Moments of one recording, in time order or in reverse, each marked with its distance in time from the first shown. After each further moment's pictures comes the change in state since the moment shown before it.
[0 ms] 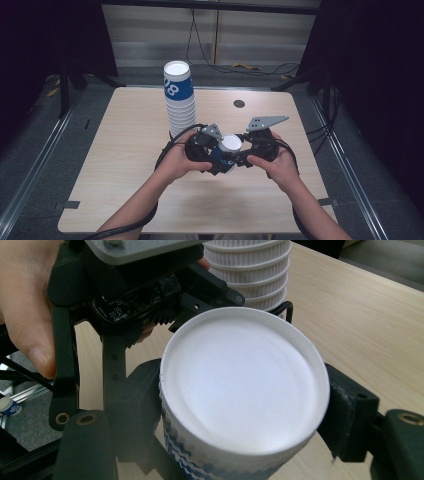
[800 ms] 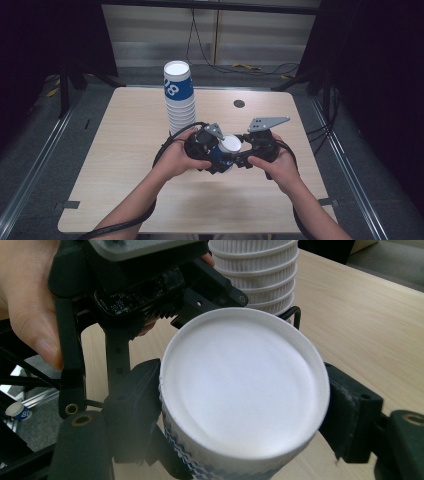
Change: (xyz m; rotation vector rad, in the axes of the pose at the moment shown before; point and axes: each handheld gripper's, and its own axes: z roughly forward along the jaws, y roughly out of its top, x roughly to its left) left arm -0.001 0.008 -0.007 0.087 -0.004 0.039; right arm 0.000 -0.003 0.000 -0.032 0.032 0.014
